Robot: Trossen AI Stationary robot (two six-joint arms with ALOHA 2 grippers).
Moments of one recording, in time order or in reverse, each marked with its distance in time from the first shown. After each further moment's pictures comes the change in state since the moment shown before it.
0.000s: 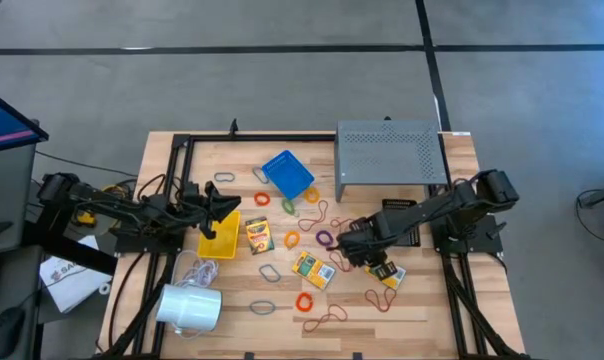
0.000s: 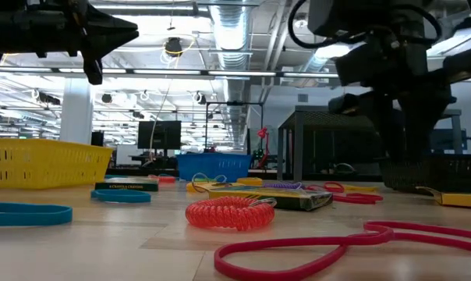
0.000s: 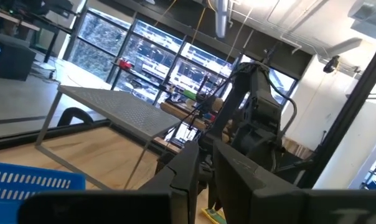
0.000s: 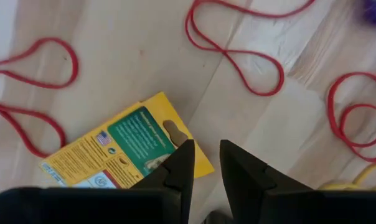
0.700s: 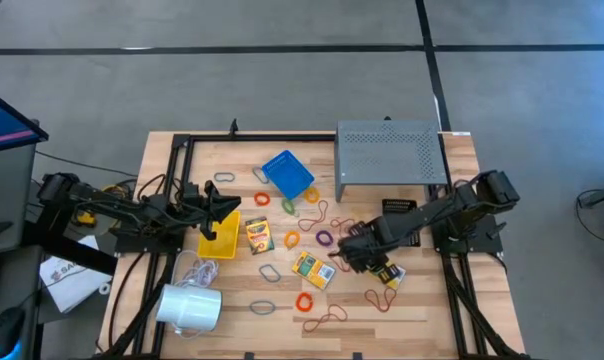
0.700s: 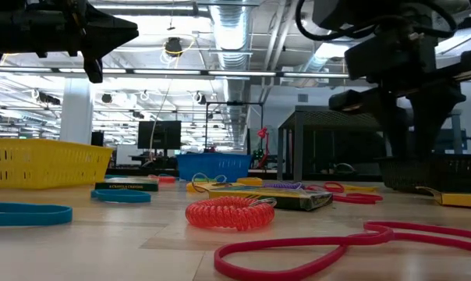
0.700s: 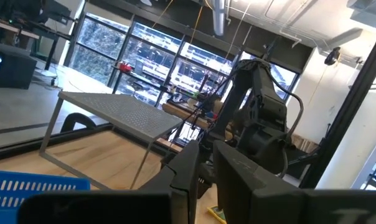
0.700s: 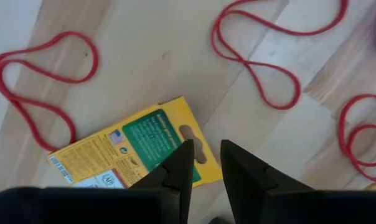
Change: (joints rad) left arm 0.000 0.000 0.000 0.000 0.004 0.053; right arm 0.032 0.000 0.000 0.013 0.000 -0.055
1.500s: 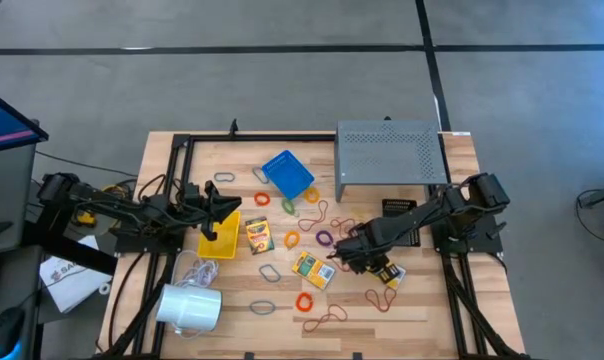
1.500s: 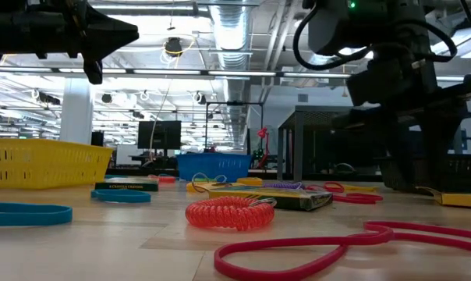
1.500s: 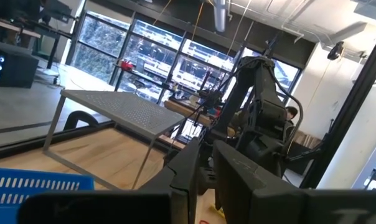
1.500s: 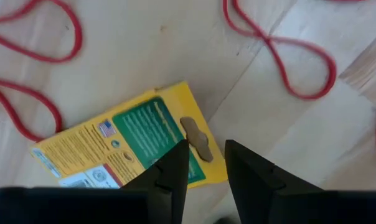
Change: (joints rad) left arm 0.000 0.000 0.000 -0.018 0.000 0.007; right arm -0.007 0.080 0.000 -0.020 -0.015 -0.023
